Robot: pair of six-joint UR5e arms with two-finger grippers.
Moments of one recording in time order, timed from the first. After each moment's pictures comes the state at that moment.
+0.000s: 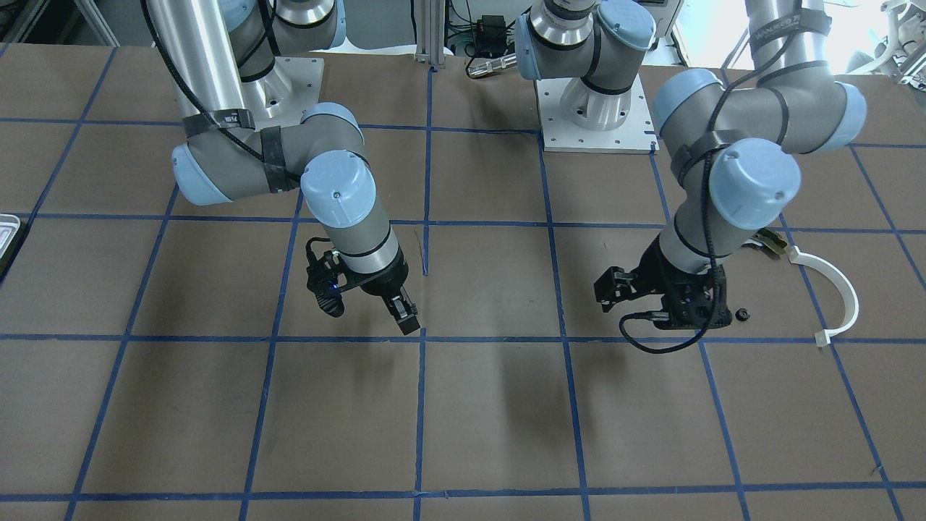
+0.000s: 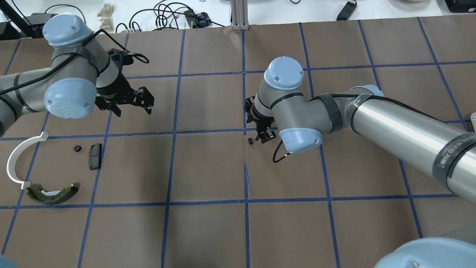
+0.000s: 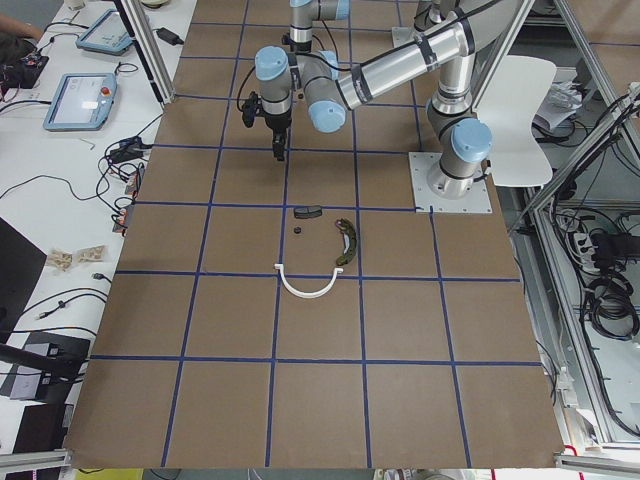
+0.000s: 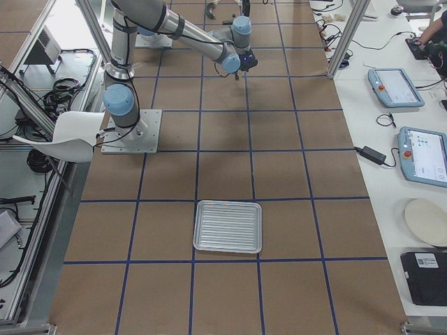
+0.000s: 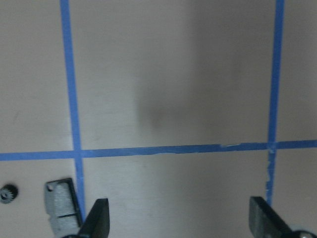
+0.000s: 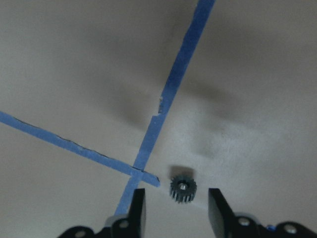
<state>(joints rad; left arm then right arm) -1.47 -1.80 -1.80 -1.13 1.56 0.06 1.85 -1.16 1.86 -2.39 -1.40 1.40</state>
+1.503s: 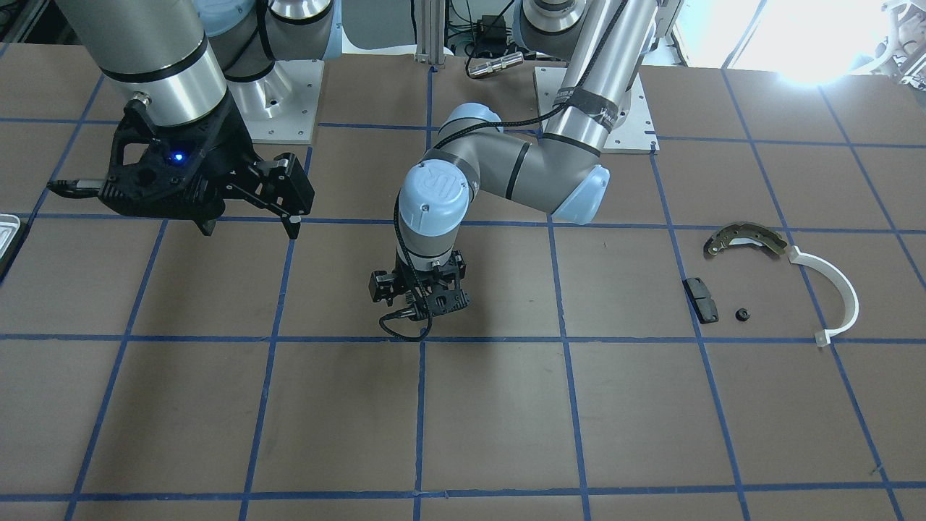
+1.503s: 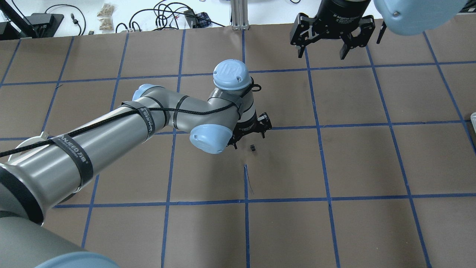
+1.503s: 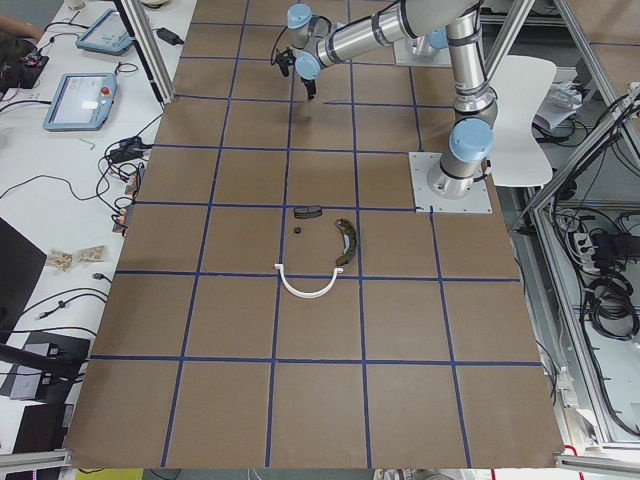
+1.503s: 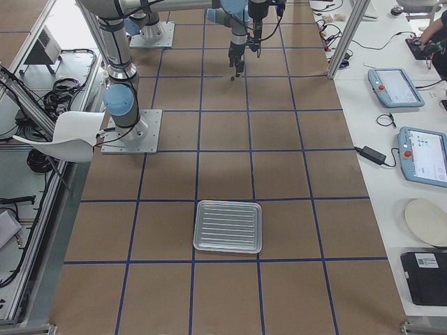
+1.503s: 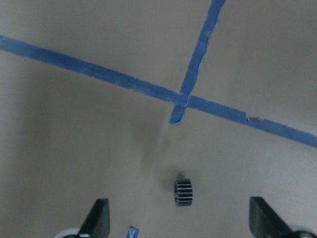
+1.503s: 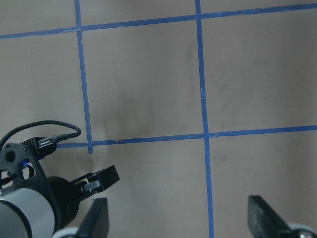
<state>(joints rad) -1.99 -2.07 -1.73 -0.94 1.47 -0.74 1.66 -1.43 1.41 -1.63 -1.53 0.14</state>
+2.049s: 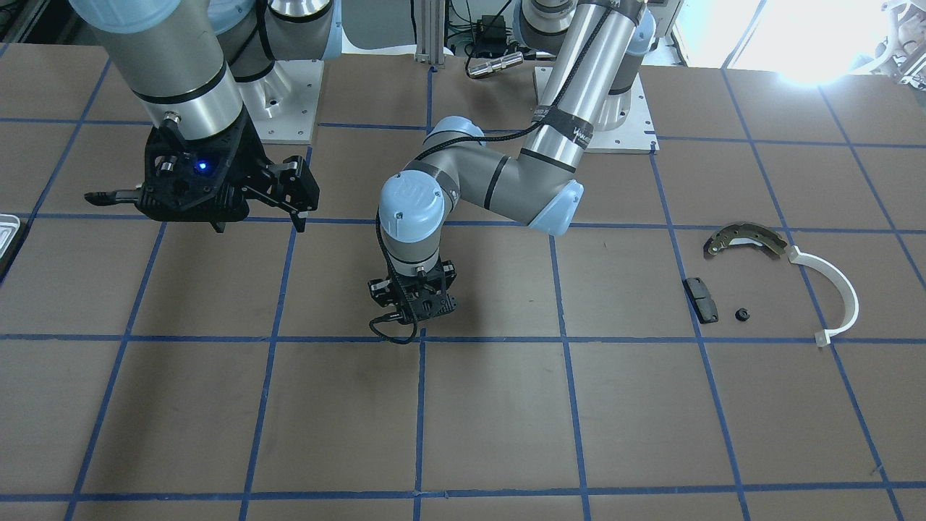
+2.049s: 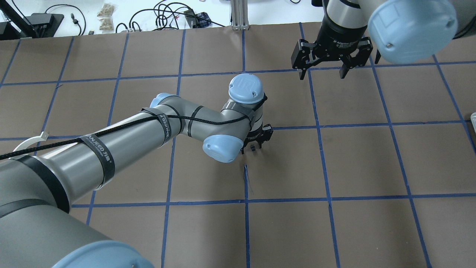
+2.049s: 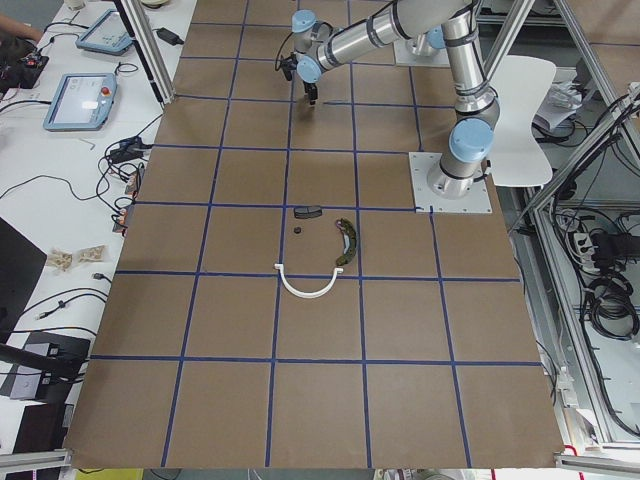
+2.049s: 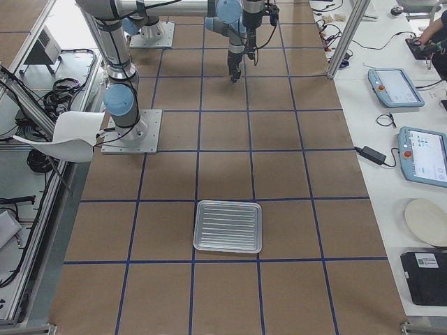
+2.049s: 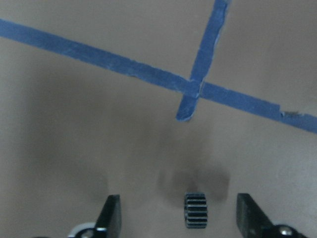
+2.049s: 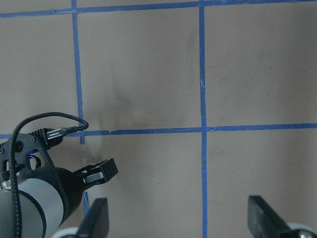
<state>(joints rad) -2.02 -2.12 -1.73 -0.89 1.53 -0.75 1.66 -1.49 1.56 -1.69 -1.54 0.08</state>
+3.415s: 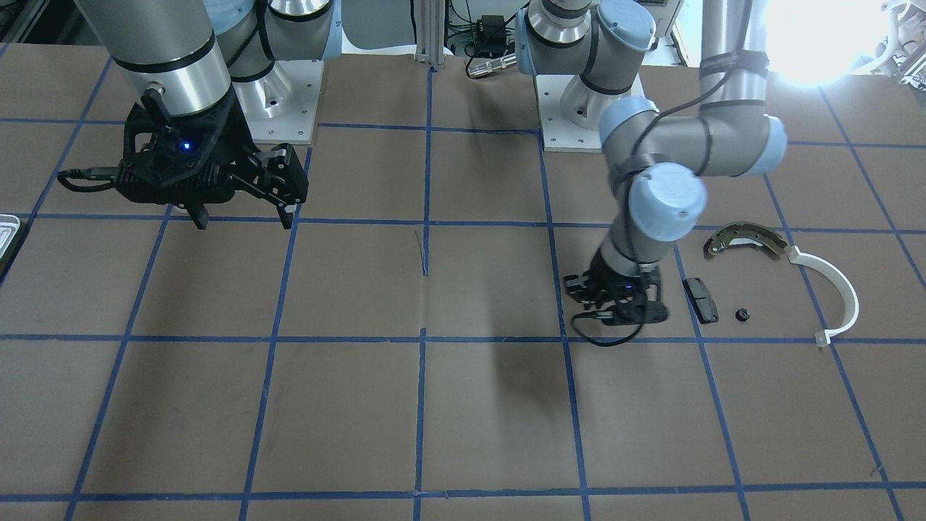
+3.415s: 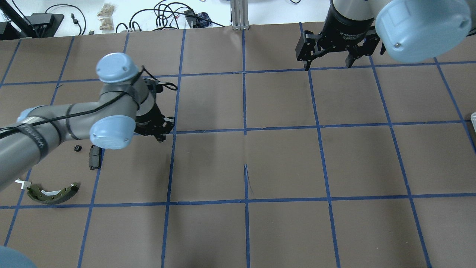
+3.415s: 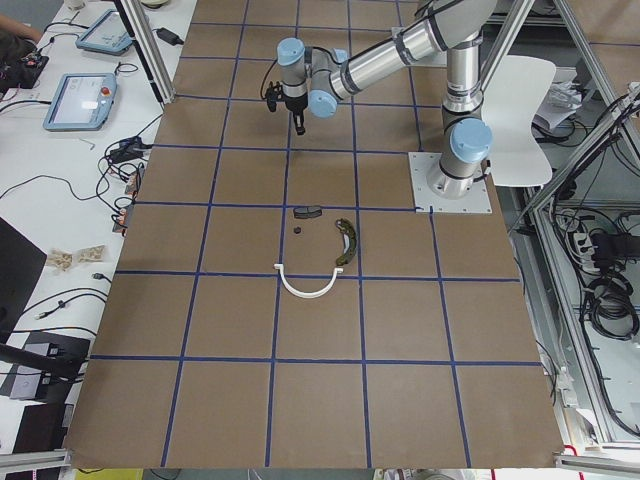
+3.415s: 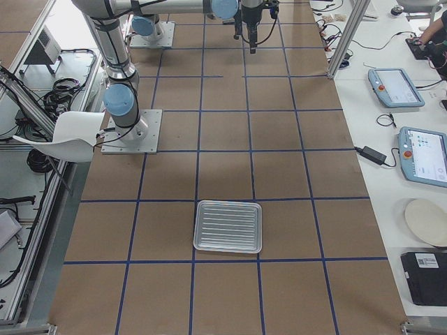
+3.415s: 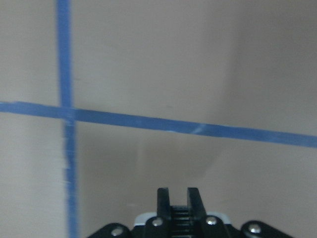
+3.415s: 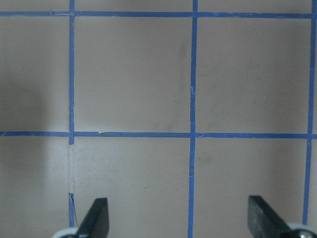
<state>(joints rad) -1.44 -1.82 -1.98 -0.96 1.59 0.08 1.66 -1.48 1.51 -1.70 -1.57 0.07</state>
